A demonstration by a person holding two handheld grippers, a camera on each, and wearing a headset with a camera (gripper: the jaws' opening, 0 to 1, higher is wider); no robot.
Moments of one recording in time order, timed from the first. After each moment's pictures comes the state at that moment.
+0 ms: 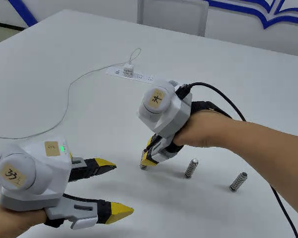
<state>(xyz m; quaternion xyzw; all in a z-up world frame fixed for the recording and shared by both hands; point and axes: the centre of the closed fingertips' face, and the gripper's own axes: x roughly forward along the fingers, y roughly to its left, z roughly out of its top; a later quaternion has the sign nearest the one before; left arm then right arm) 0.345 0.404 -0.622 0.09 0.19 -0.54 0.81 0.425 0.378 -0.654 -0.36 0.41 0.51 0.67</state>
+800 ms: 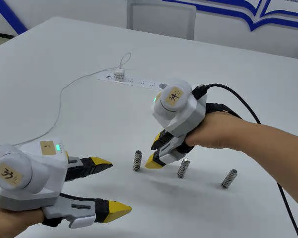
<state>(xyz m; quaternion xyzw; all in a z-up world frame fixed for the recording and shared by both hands) 0.345 0.396 -0.613 0.10 0.18 -0.55 0.81 0.422 0.346 -0.634 -0.32 0.39 0.49 0.71</state>
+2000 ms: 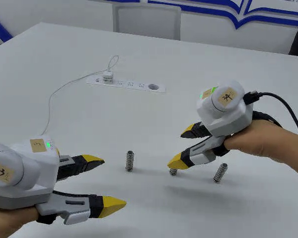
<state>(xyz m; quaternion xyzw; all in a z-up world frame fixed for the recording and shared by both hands) 0.352 0.396 -0.608 0.09 0.18 -0.54 0.81 0.421 0.269 -0.613 -0.24 0.35 0.42 0.80</state>
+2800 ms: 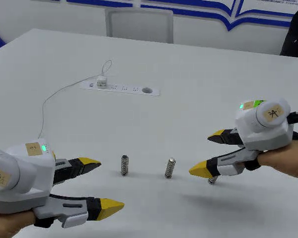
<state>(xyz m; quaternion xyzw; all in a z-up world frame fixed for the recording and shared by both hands) 0.354 0.391 -0.605 0.09 0.18 -0.55 0.81 0.402 0.202 -0.608 -0.18 0.32 0.37 0.86</state>
